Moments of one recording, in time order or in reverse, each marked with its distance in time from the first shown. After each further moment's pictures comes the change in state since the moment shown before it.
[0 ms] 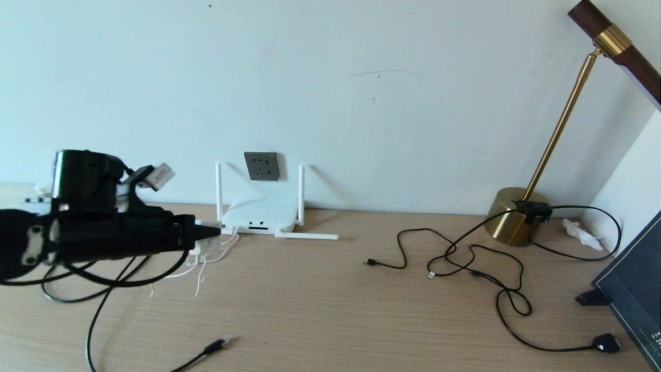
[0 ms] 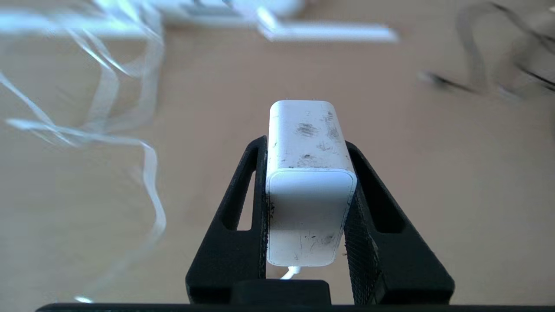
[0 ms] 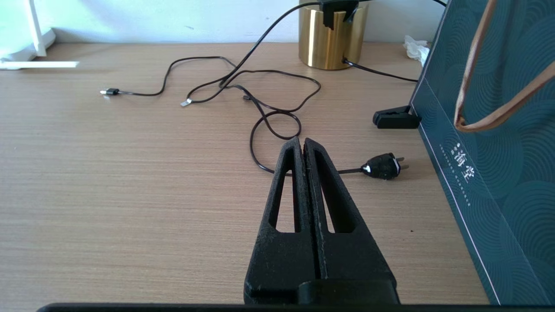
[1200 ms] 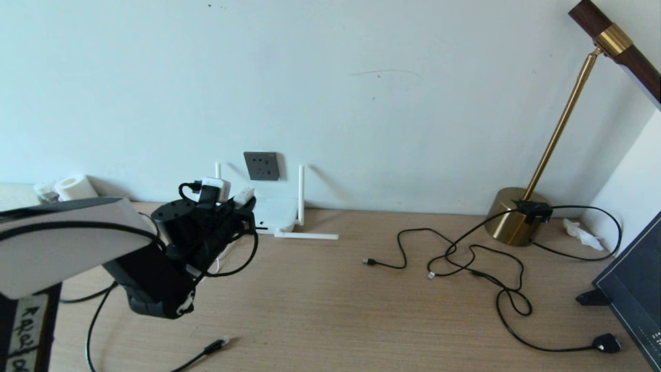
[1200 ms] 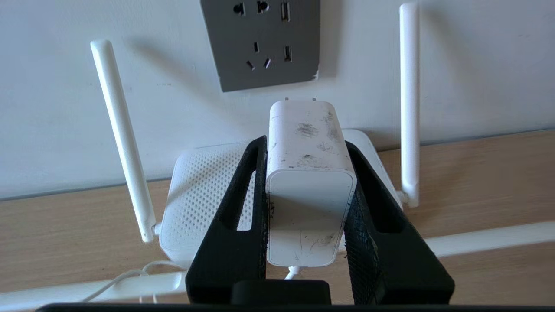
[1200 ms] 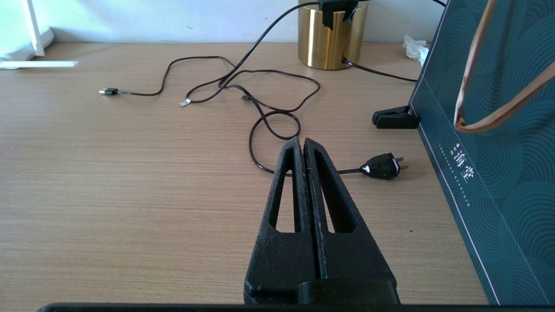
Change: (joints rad) left arm -0.149 0.610 0.062 -1.345 0.269 0.224; right arm 0.000 0.000 0.000 0.000 0.000 -0.003
